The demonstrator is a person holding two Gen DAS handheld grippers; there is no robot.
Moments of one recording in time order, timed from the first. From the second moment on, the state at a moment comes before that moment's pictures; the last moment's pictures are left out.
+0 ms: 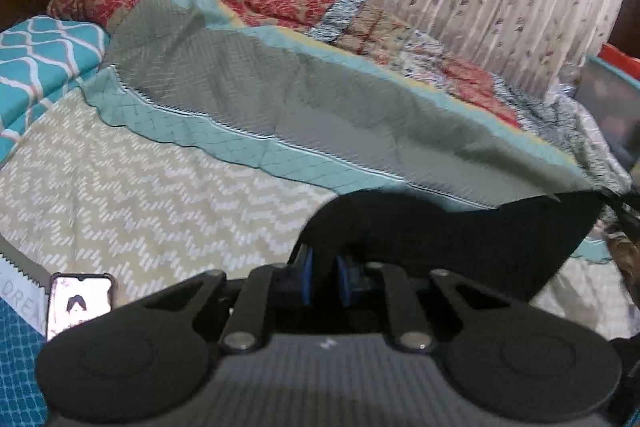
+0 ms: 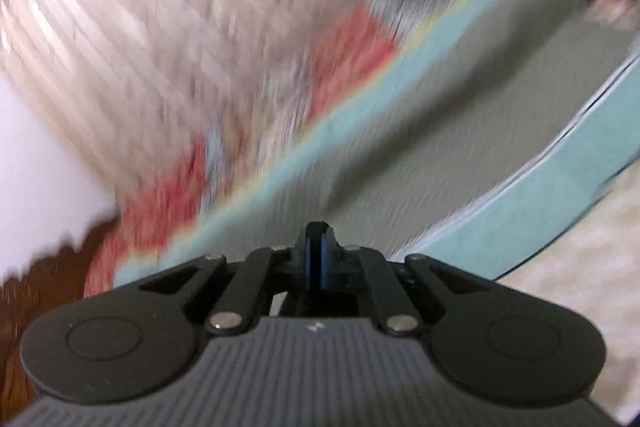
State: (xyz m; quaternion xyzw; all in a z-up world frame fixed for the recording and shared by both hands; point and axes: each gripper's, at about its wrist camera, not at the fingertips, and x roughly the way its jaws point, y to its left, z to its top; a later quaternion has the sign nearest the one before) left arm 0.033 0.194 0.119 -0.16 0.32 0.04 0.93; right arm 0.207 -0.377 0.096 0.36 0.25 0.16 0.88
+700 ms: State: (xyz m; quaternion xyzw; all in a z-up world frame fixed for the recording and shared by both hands) left arm 0.016 0.140 0.106 -0.07 0.36 0.00 0.93; right arm 0.093 -0.511 0.074 0.27 0.30 -0.05 0.92
